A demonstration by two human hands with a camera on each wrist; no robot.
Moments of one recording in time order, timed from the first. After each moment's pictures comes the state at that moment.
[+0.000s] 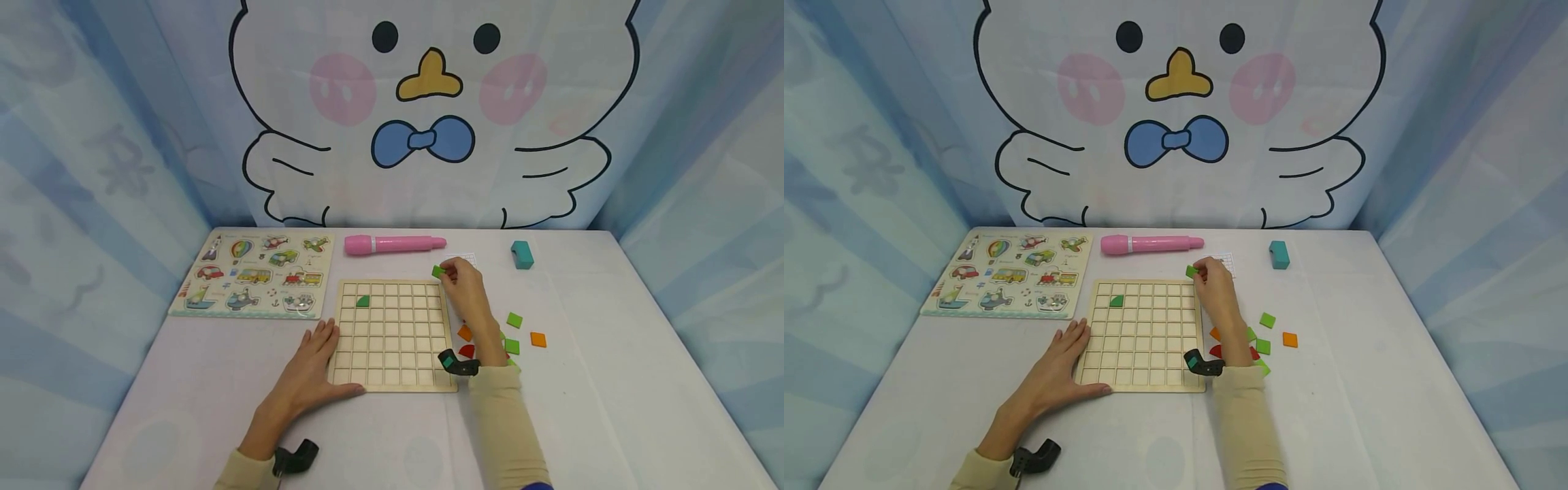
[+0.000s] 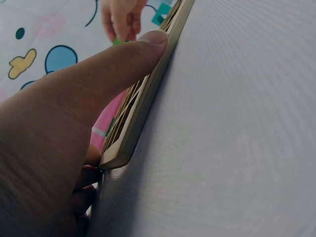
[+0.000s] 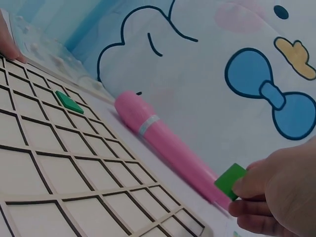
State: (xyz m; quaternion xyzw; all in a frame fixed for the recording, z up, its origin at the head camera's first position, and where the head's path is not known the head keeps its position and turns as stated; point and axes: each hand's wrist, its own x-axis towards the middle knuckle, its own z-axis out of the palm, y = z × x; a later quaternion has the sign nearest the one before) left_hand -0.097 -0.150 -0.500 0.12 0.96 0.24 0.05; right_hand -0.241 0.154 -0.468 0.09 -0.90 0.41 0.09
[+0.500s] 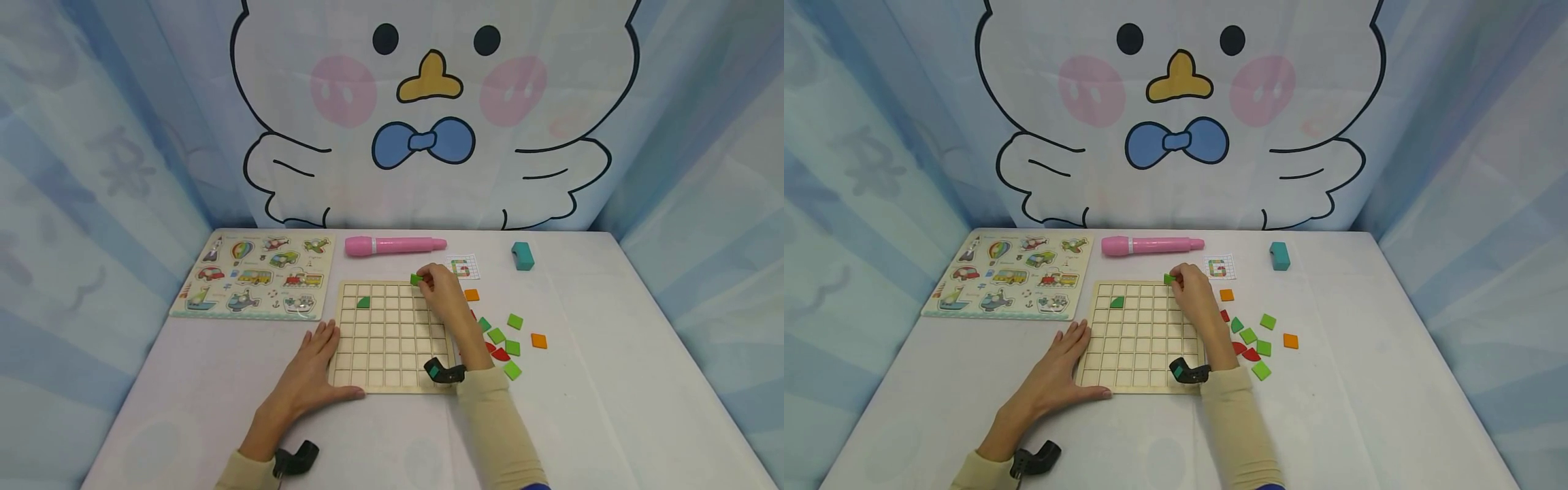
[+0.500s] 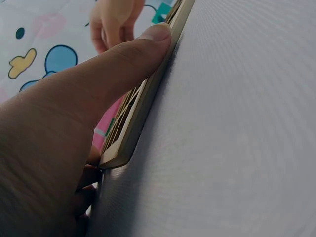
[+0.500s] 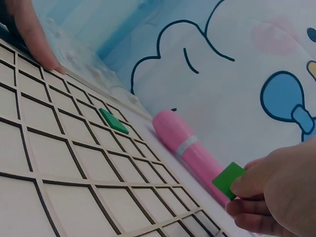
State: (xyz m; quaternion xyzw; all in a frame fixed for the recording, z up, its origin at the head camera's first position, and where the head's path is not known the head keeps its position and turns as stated) left_hand -0.095 -0.151 -0.500 0.13 0.96 0.23 0.03; right_hand -0.234 0.121 -0.469 0.14 -0.91 0.38 0.05
